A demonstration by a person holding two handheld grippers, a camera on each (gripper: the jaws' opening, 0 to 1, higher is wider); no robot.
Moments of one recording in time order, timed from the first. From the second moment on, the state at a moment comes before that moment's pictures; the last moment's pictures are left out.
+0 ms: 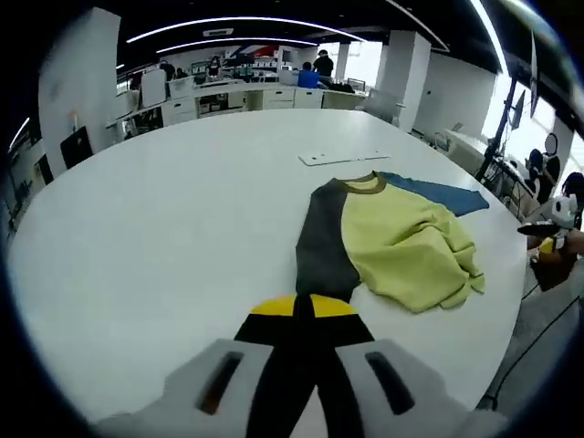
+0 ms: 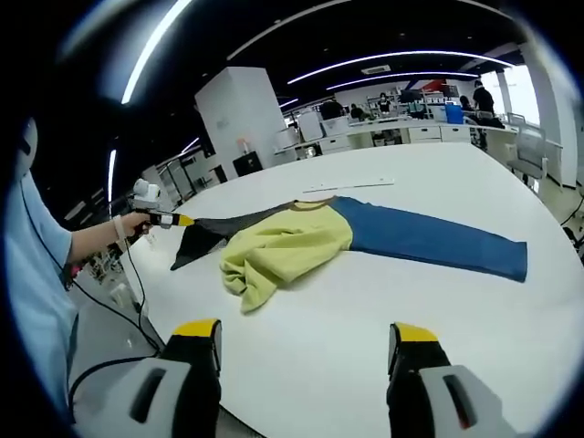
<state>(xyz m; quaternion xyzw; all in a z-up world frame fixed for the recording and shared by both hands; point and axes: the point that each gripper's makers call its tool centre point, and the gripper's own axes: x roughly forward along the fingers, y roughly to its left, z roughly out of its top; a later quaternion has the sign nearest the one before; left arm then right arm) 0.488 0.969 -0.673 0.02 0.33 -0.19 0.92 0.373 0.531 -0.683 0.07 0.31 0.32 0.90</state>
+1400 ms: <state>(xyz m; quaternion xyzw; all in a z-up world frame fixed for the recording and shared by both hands) 0.480 0.804 -0.749 0.01 0.39 -0.30 0.87 0.367 0.521 -0.688 0.08 0.31 0.30 0.90</state>
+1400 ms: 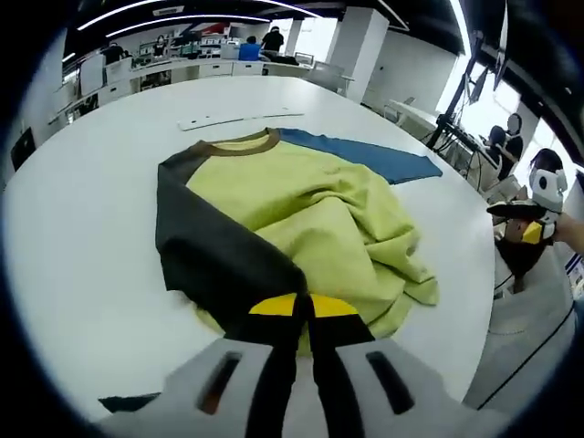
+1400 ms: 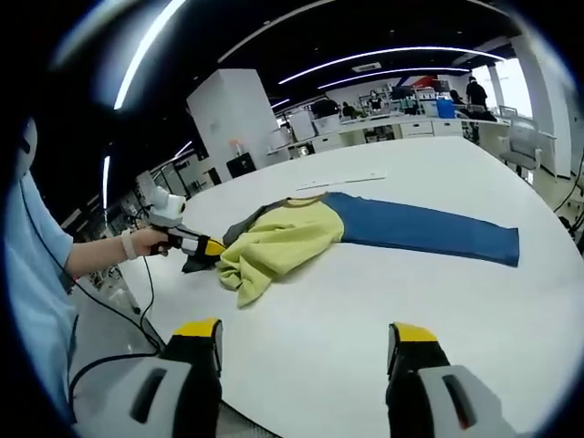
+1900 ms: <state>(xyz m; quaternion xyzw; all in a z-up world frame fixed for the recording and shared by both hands) 0.478 0.810 -0.711 0.03 0.32 -0.32 0.89 0.367 0.528 -0.690 0.08 0.31 0.31 0.90</state>
